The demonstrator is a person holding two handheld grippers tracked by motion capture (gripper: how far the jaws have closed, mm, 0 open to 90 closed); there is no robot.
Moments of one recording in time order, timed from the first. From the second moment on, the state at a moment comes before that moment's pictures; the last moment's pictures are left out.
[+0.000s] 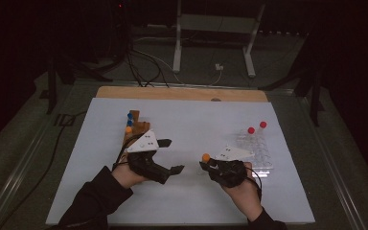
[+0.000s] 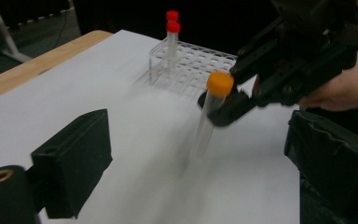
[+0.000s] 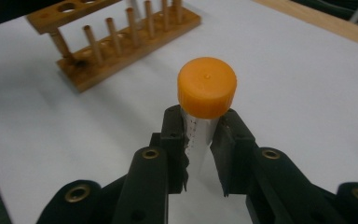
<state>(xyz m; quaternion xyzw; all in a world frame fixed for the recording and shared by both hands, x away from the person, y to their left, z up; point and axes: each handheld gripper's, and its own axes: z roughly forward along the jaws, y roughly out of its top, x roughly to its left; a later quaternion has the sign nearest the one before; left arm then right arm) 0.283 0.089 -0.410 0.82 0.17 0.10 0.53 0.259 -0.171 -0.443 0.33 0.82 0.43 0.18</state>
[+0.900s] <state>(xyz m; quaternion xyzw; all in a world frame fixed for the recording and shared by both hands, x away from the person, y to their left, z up) 0.289 0.034 -0.420 0.84 0.14 0.09 0.51 0.254 -0.166 -0.440 0.32 0.82 0.43 0.17</state>
